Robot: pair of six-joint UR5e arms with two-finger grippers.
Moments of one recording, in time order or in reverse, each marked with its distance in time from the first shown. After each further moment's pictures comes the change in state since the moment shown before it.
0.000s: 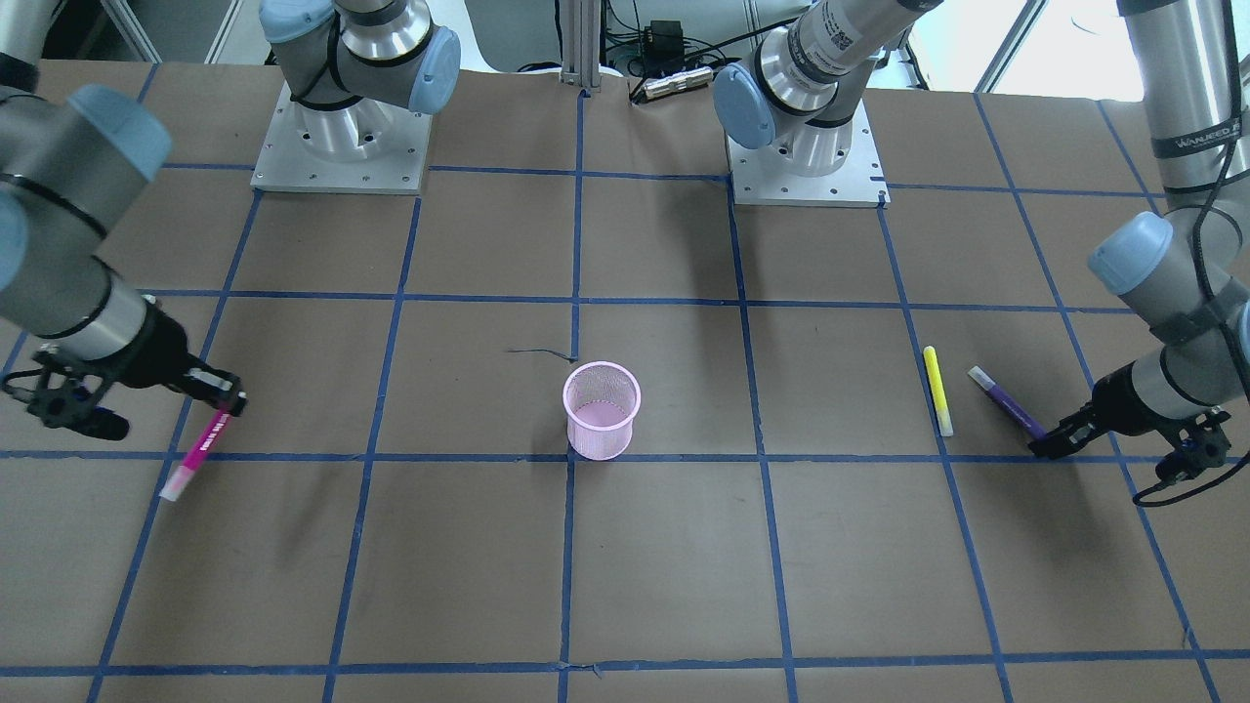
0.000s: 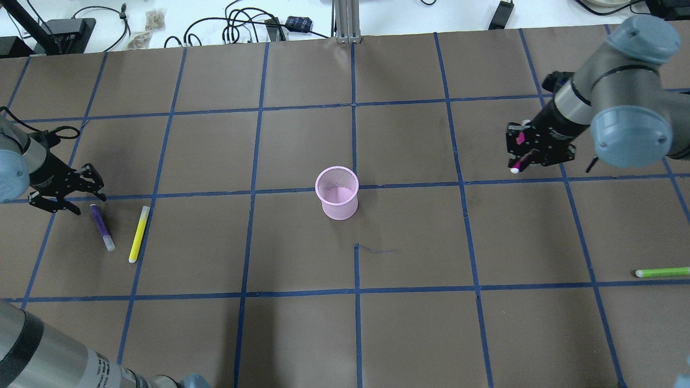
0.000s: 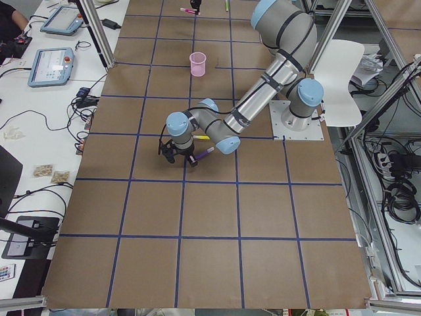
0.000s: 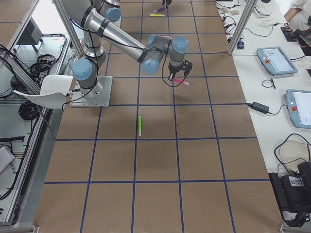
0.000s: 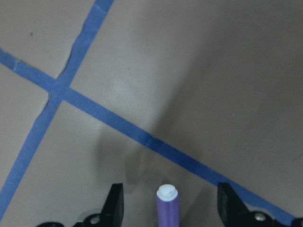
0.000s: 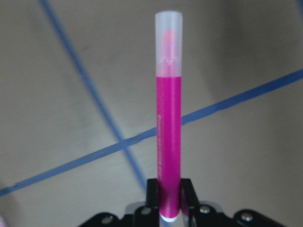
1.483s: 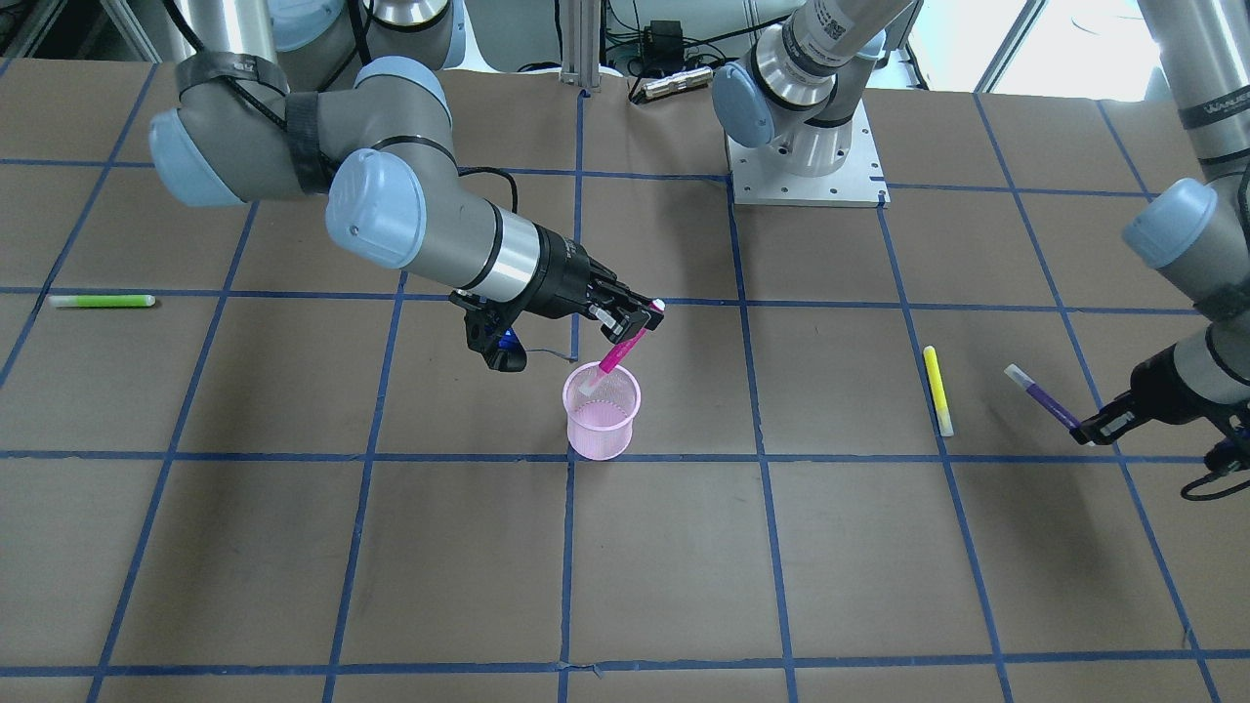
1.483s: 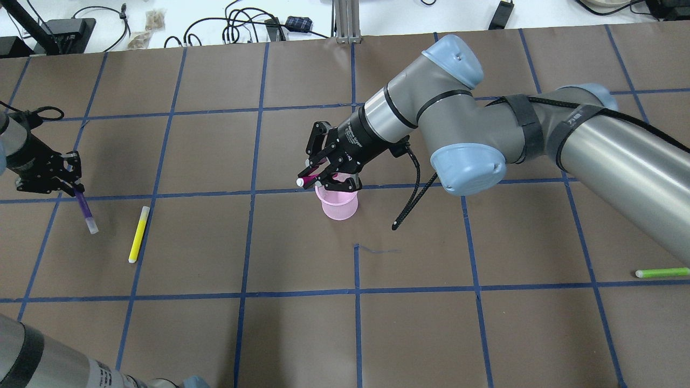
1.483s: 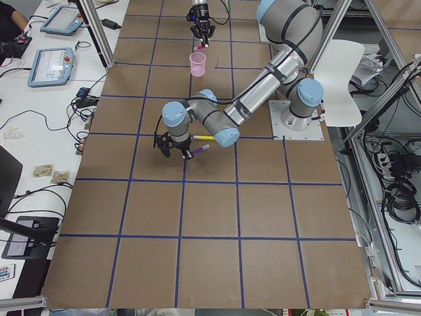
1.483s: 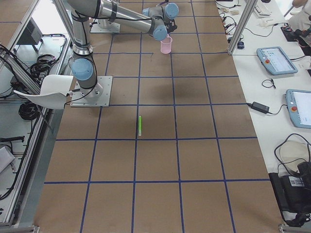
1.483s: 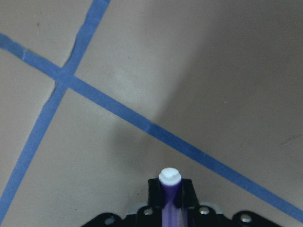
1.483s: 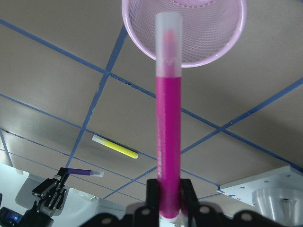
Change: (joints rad) left arm -0.018 0.075 0.099 -0.115 0.005 -0.005; right arm 0.407 0.087 -0.076 -0.065 0.619 0.992
